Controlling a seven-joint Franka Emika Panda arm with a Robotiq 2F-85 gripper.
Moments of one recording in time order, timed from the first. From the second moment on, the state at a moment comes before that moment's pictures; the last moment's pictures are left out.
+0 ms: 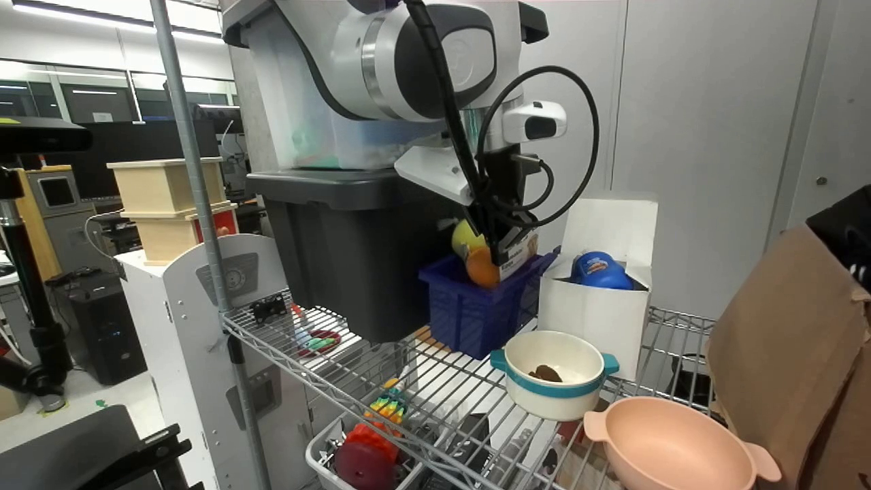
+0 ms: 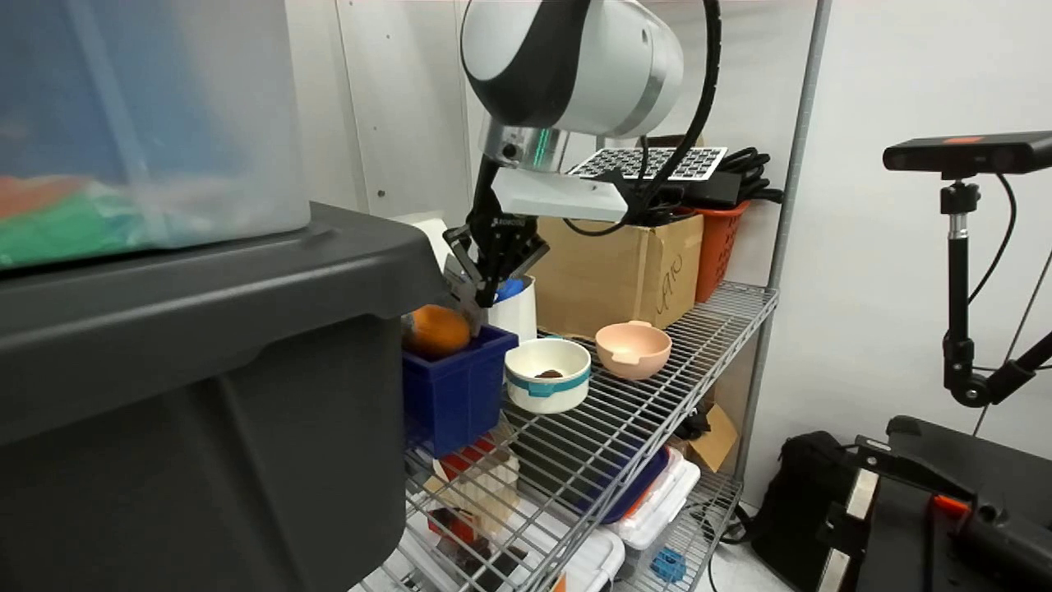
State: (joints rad) arm -0.01 0.64 0.04 -1.72 0.11 2.68 0.16
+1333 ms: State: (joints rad) arm -0.08 0.45 0.13 -1.73 0.33 2.63 0.00
